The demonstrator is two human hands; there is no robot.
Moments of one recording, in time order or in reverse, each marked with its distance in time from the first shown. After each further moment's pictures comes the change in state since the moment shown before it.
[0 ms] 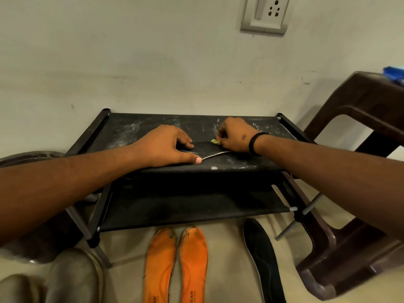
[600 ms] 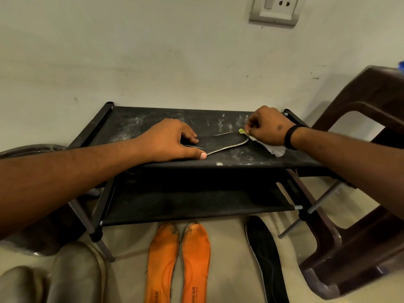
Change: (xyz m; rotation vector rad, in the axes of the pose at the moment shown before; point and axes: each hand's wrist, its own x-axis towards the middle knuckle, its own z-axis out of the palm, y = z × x) left_hand -0.001 0.001 0.000 -0.027 0.019 0.008; right_hand -0.024 0.039 -0.026 0.006 0.116 0.003
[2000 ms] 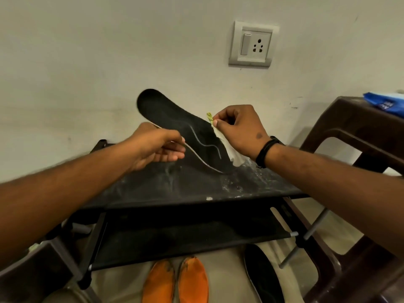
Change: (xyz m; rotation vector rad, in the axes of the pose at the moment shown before) left_hand 0.021 0.034 -0.052 -0.943 0.209 -0.536; right_hand -0.001 -0.070 -0.034 0.540 0.475 -0.048
